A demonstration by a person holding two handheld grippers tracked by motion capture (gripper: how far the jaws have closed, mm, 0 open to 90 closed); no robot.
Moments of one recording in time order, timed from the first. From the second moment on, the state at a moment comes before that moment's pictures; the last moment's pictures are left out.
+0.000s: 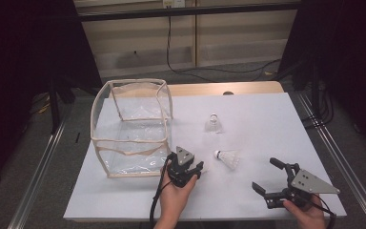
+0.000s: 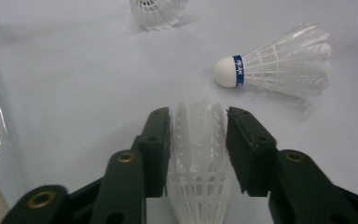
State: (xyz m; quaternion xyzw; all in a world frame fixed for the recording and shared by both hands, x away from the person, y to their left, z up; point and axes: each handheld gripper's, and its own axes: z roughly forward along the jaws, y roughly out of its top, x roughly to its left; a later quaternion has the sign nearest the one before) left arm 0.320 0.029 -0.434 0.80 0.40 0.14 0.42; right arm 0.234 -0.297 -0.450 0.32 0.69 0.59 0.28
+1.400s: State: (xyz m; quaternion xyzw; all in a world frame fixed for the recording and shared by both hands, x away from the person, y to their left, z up) left arm 0.353 0.007 -0.397 0.79 0.38 0.18 0.45; right arm 0.233 -0.298 -0.449 0.32 0.69 0.58 0.28
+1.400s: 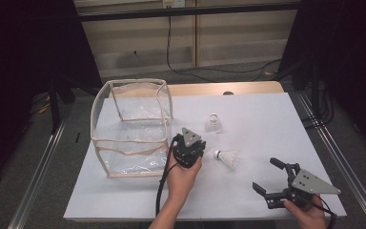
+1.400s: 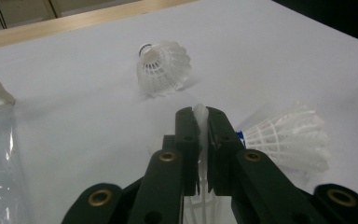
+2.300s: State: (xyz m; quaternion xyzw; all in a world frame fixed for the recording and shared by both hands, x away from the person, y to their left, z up) left arm 0.364 -0.017 -0.386 0.78 0.38 0.19 0.47; right arm 0.233 -0.299 -0.449 0.31 0.69 0.59 0.28
